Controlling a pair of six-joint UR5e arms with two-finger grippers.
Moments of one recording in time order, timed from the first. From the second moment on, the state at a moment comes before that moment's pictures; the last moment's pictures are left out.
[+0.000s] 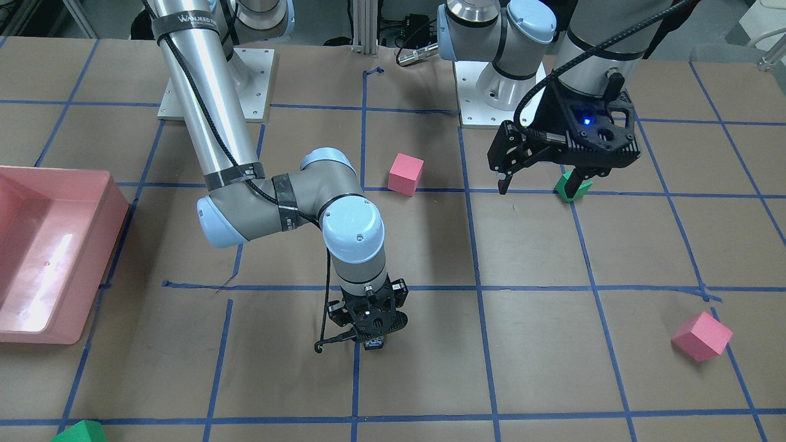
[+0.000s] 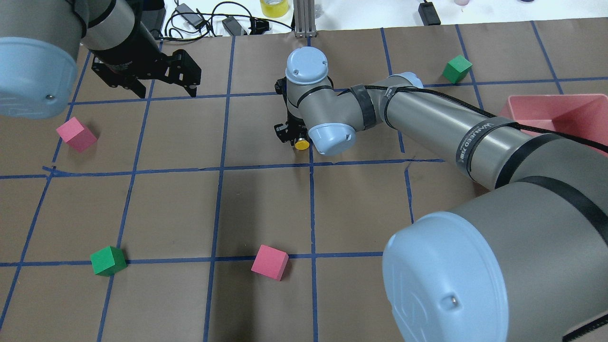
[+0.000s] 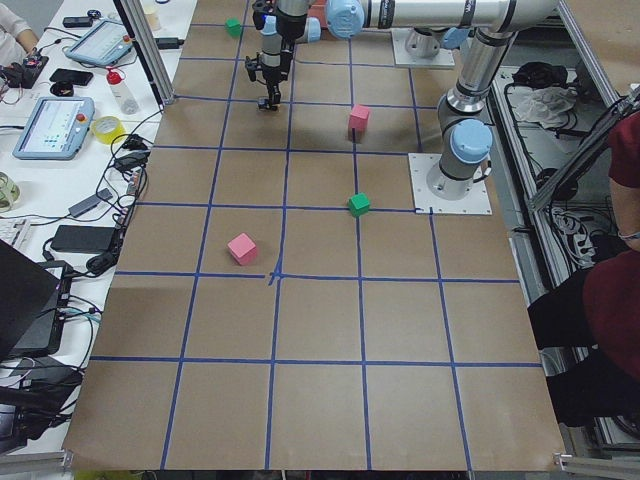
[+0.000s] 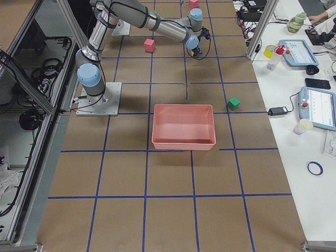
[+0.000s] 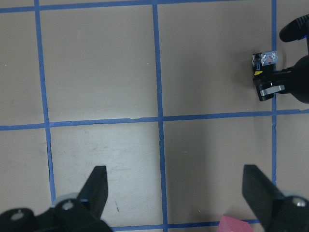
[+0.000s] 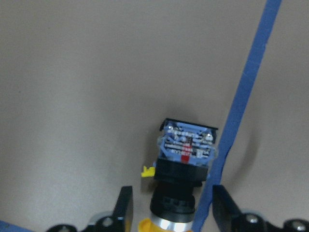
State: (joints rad) left arm -1.57 -1.59 -1.59 -1.36 1.56 0.03; right arm 1.93 -0.90 1.49 -2.29 -1.52 0.06
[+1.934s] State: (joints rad) left arm -1.81 -1.63 -1.98 -0.70 1.59 -0.25; right arm 1.66 -1.47 1.51 -1.50 -1.66 -0.10
